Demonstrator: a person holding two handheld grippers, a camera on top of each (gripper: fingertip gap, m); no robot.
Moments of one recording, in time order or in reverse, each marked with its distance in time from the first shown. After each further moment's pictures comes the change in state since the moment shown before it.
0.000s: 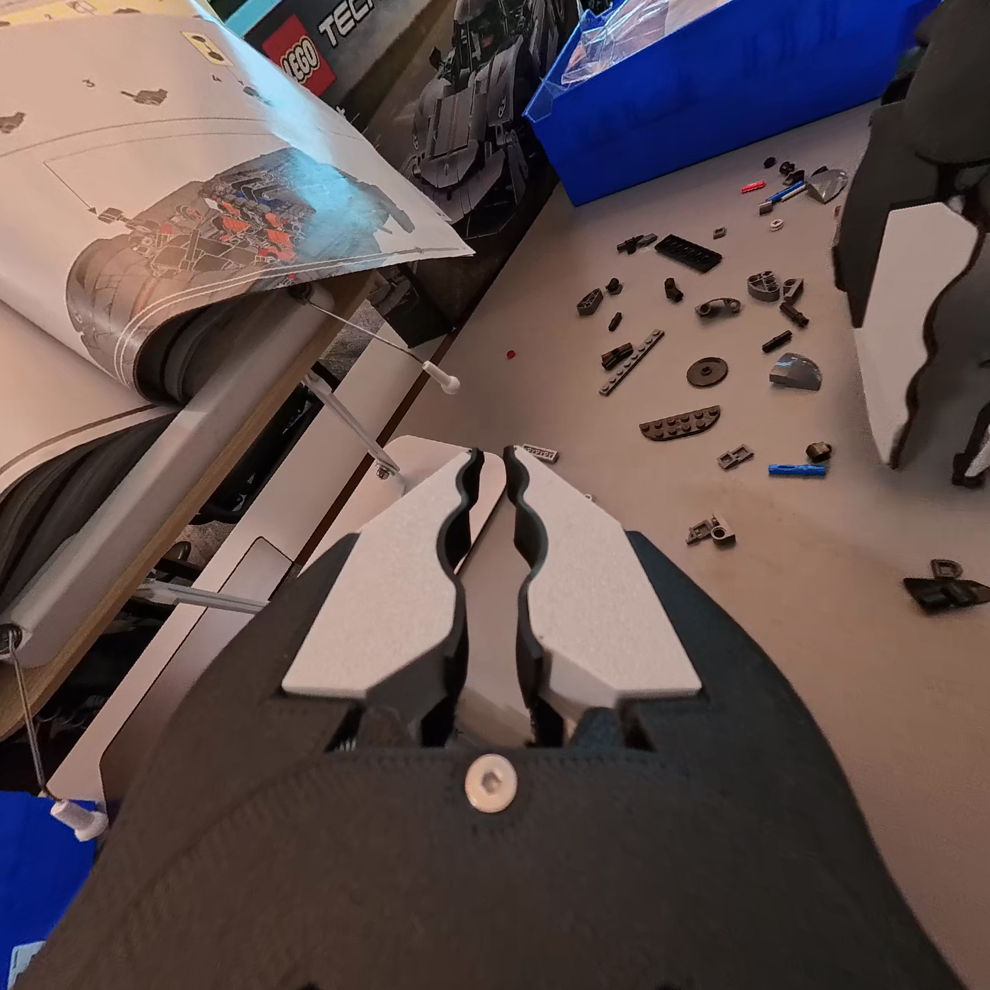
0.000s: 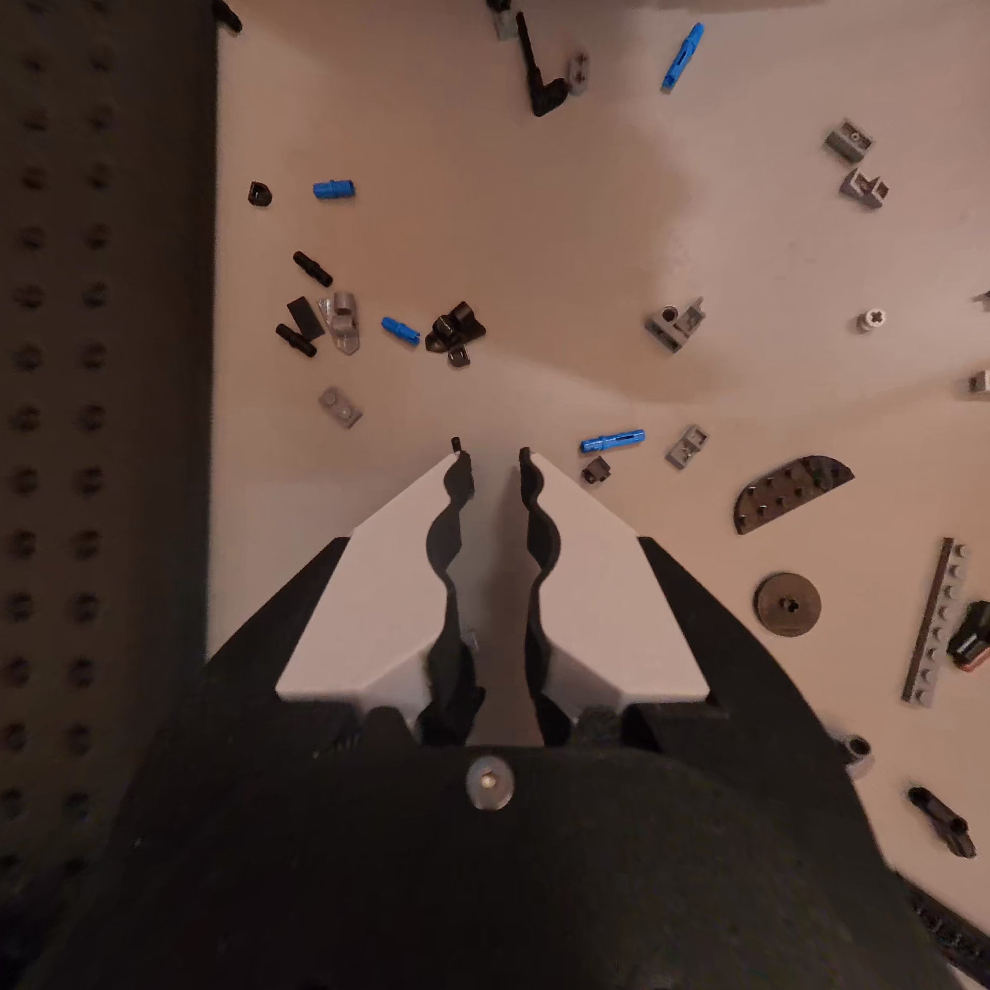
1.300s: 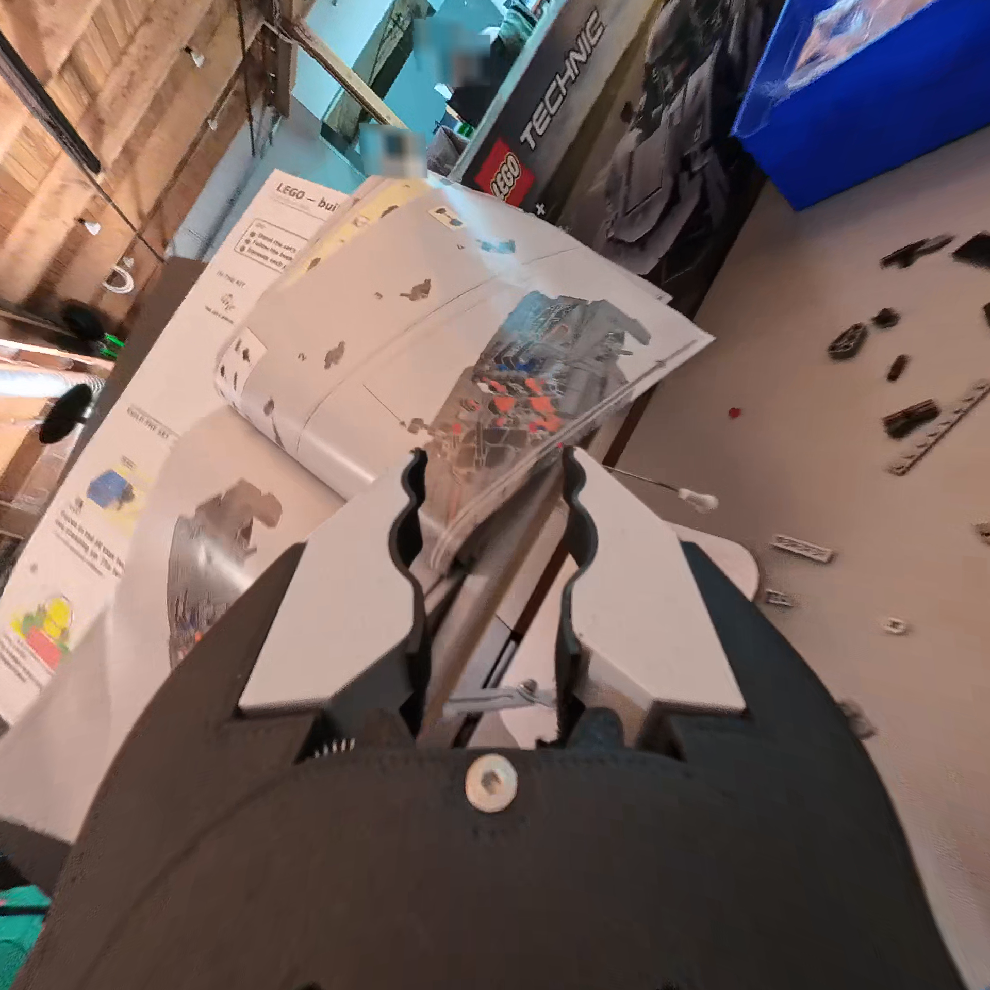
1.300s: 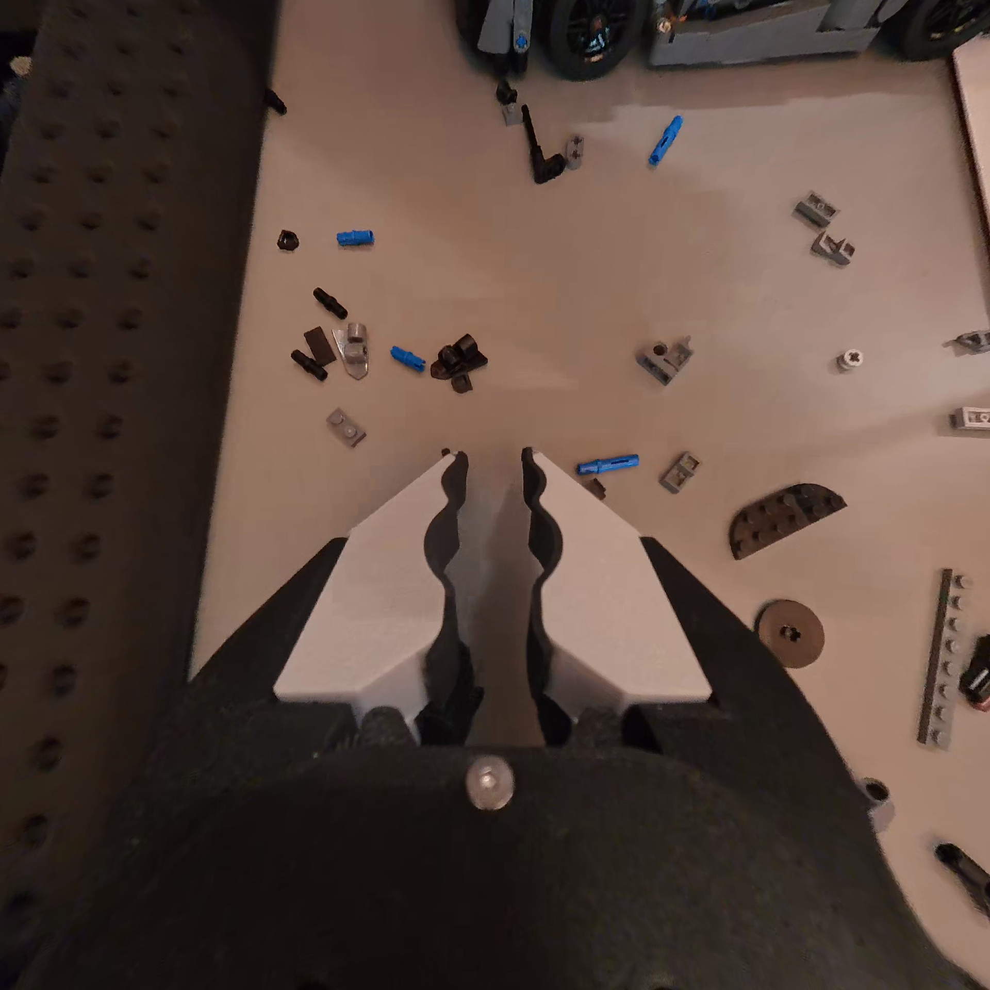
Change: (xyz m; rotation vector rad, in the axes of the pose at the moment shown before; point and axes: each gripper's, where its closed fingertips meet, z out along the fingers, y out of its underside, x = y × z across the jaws) left arm -0.106 -0.069 0.033 -0.012 -0.267 0.252; right arm 0.000 -0.008 -0.001 0.134 -0.017 -0.020
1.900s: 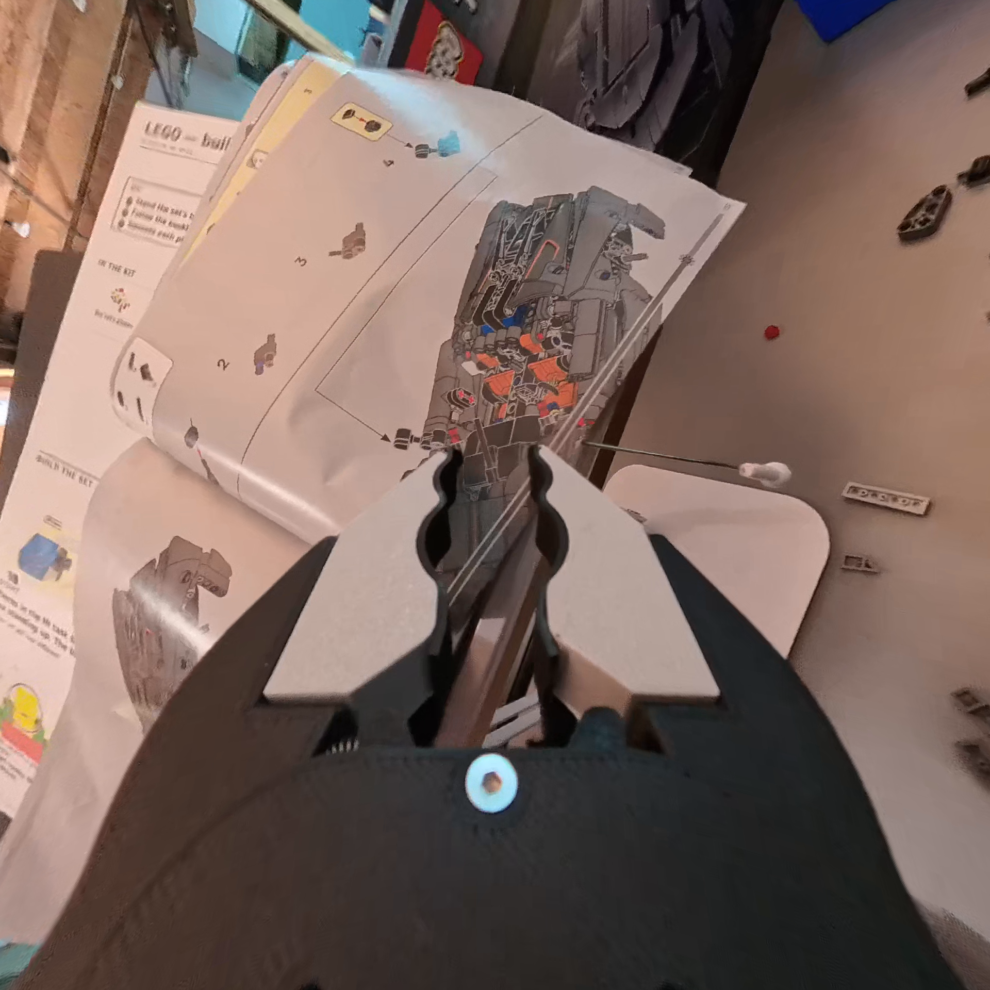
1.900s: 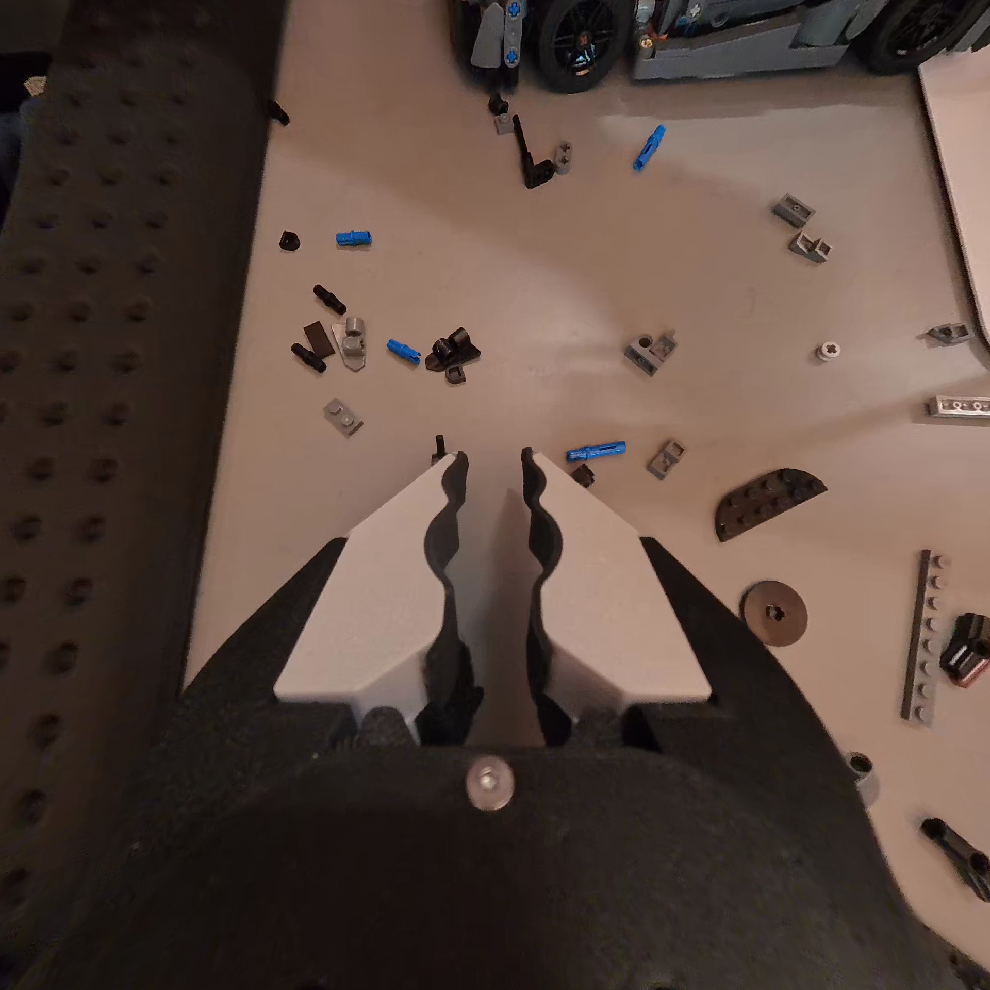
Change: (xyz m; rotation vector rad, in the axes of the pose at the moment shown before) left arm 0.004 0.025 0.048 -0.124 0.077 0.143; right arm 0.003 0.002 -0.008 0.033 0.004 0.001
